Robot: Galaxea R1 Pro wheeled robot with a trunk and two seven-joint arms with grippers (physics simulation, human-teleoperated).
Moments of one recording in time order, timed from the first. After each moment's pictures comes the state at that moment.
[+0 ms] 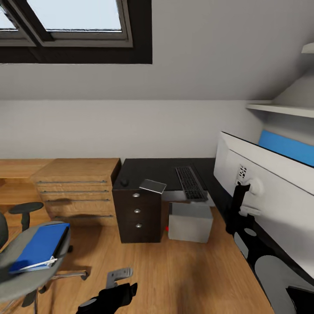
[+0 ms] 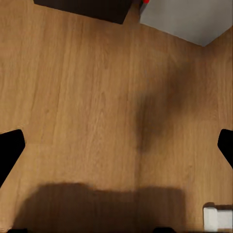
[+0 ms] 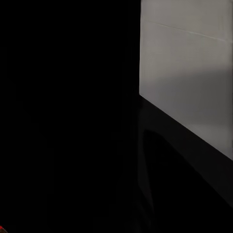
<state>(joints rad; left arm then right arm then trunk) -0.08 0.19 -0.60 -1.52 0.93 0.47 0.67 -0.78 -0.15 -0.18 -0.40 -0.06 -0.23 -0.15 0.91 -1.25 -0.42</state>
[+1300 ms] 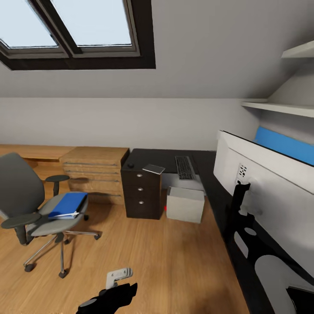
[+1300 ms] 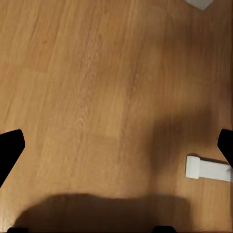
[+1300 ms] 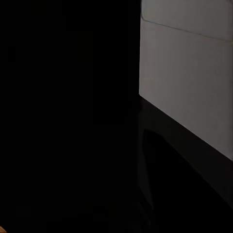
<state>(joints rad) -0.08 0.19 -0.60 -1.52 0.93 0.47 0.67 -0.78 -0.15 -0.18 -0.41 -0.05 -0.23 -0.15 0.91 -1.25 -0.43</state>
